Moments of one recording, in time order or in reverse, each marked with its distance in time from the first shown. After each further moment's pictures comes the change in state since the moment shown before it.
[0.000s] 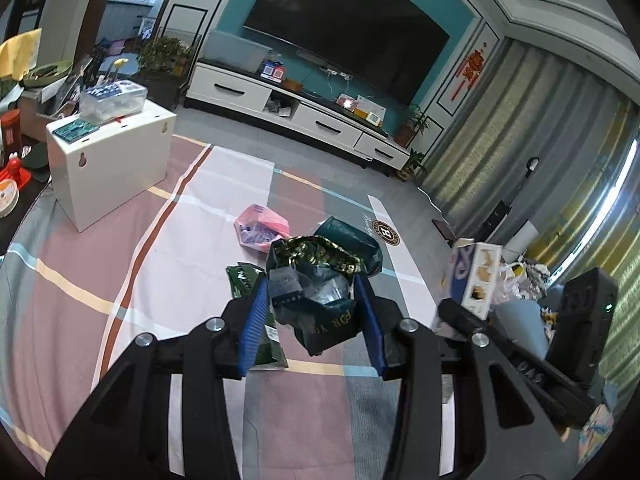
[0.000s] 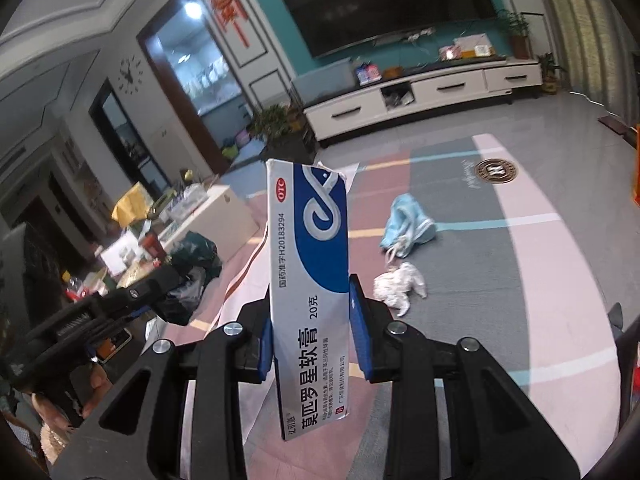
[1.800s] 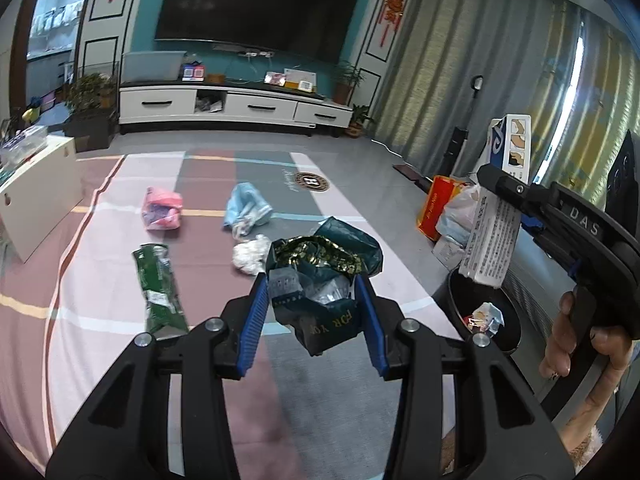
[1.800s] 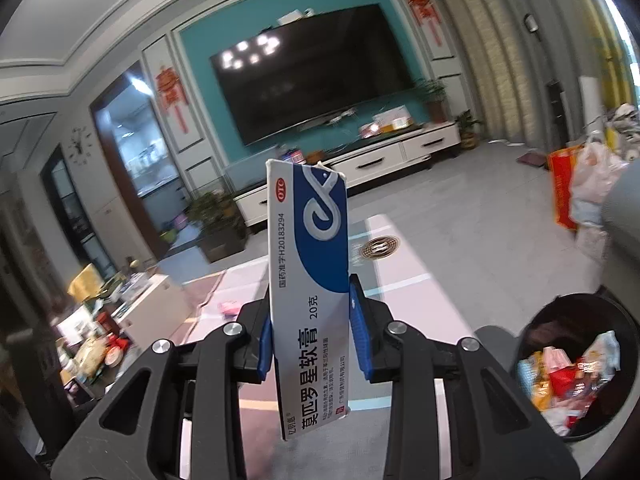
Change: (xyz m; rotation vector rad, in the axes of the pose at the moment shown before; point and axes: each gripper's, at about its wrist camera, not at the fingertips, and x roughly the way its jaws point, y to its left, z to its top) left arm 0.021 -0.112 -0.064 0.301 0.072 -0.094; right arm -0.118 -0.049 -0.003 0.070 -0.326 -0.270
